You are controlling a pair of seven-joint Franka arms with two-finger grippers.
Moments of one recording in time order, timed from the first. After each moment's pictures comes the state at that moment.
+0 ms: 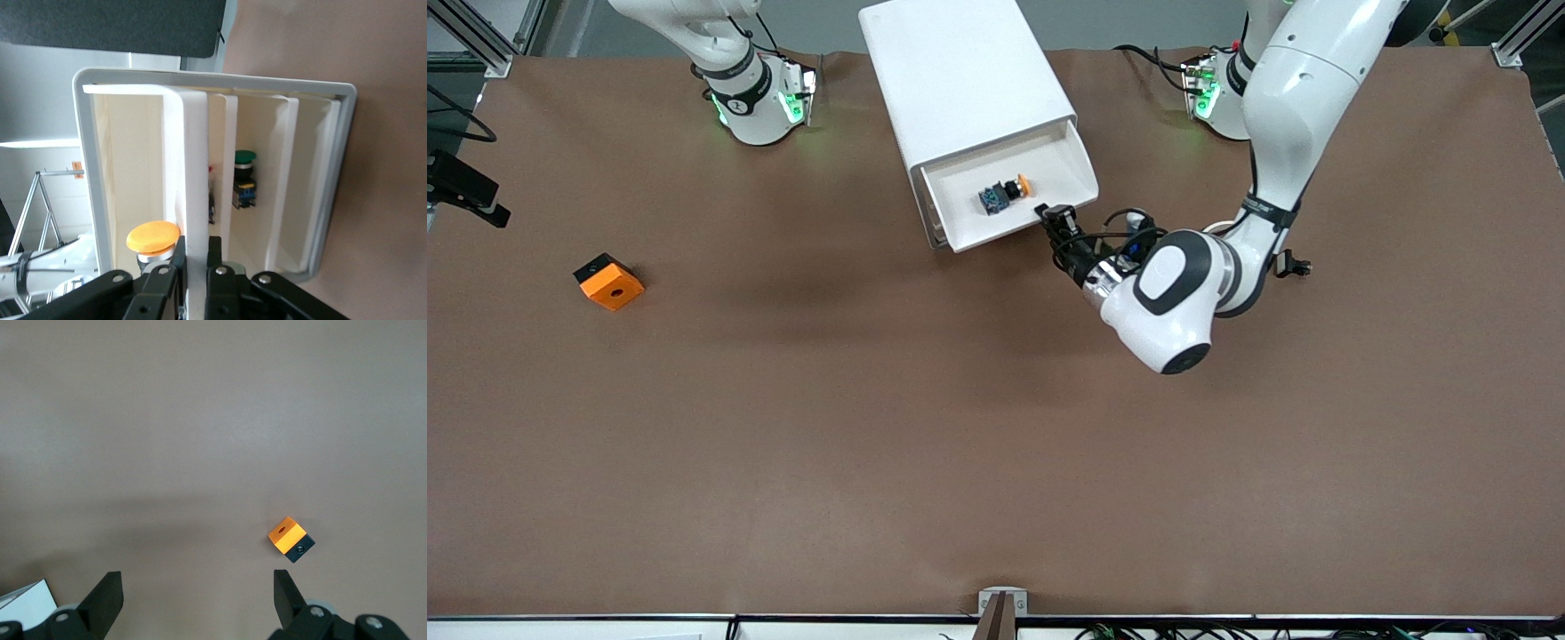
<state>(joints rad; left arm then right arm) -0.31 0.66 -0.19 -1.56 -0.86 1.44 -2.38 -0.01 -0.03 -0.08 -1.50 -0.01 1.50 -0.04</state>
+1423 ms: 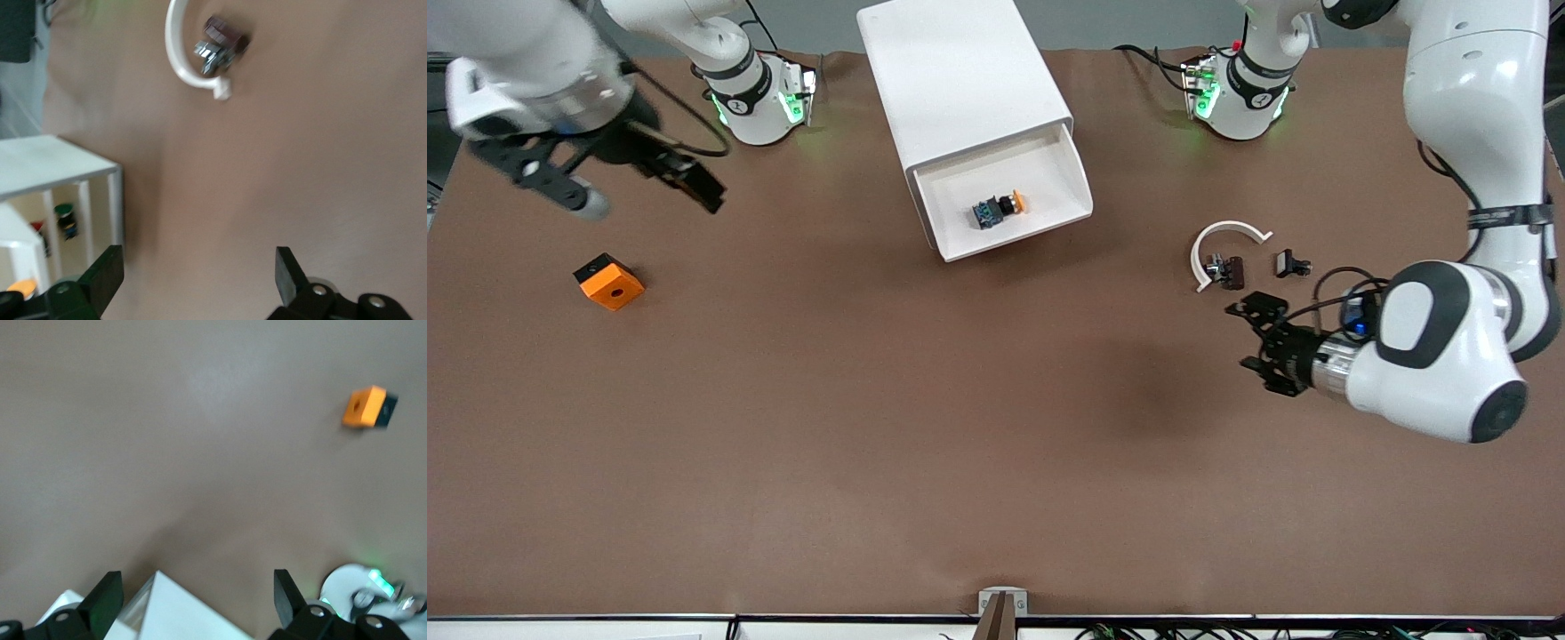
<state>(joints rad) -0.04 0.65 -0.04 -1.25 -0.36 1.43 -2.11 0.45 0.00 -0.05 -1.50 -0.01 1.40 0.99</state>
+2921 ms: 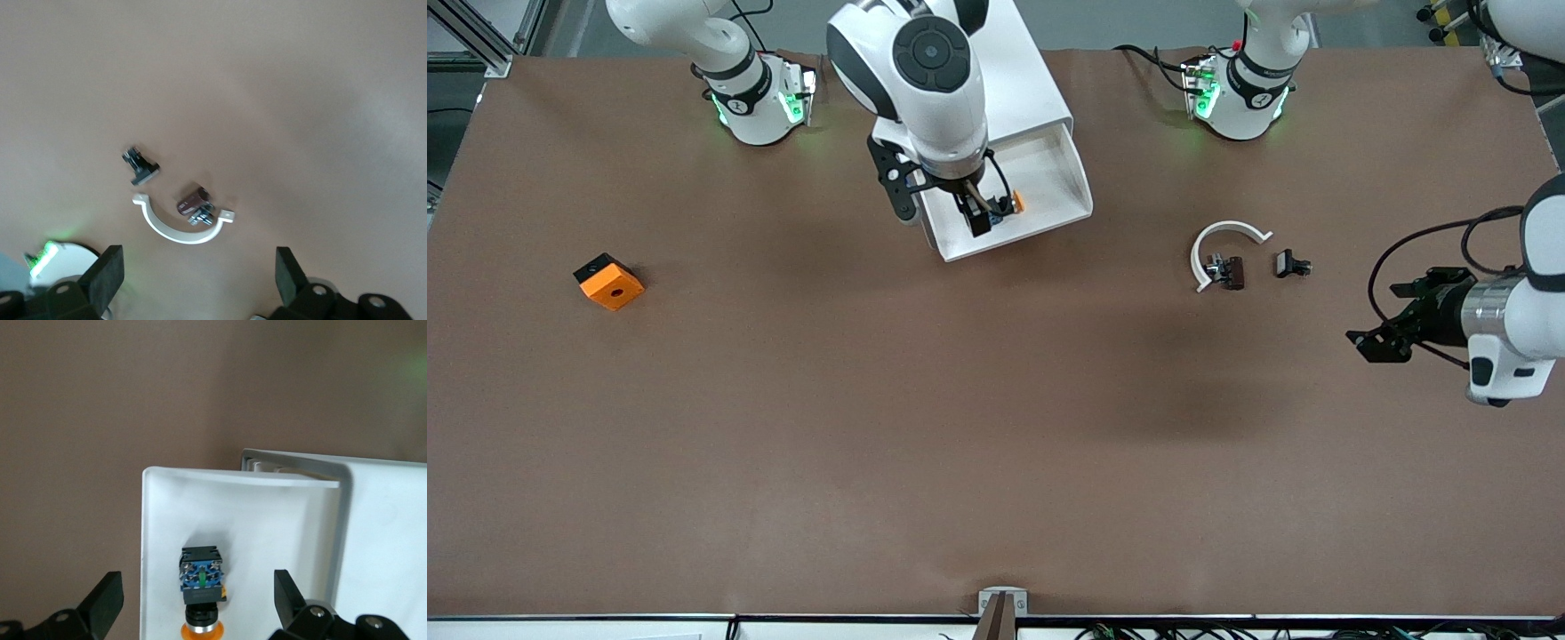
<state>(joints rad) 0.03 0.38 0.02 -1.43 -0.11 1.47 -0.67 0.85 0.34 -0.05 -1.50 0.15 1.73 1.94</state>
